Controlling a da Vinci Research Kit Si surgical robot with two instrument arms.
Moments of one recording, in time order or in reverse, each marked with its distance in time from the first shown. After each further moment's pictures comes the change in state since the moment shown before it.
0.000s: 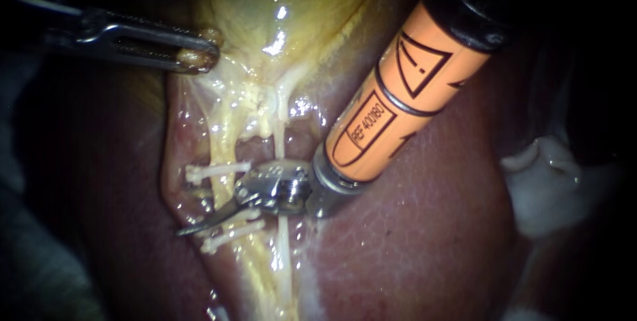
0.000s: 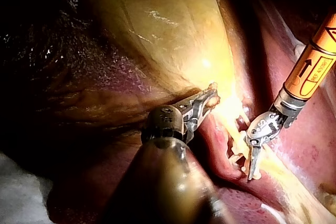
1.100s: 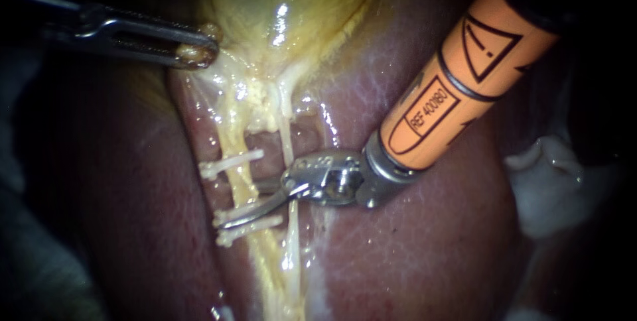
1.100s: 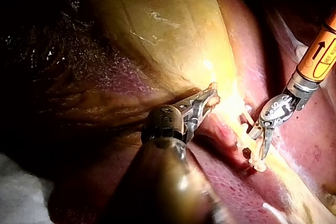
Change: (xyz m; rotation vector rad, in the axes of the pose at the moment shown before) right arm -0.002 0.000 -0.007 0.002 -0.008 0.011; left arm 0.000 0.000 0.000 -0.001 -0.001 -0.001
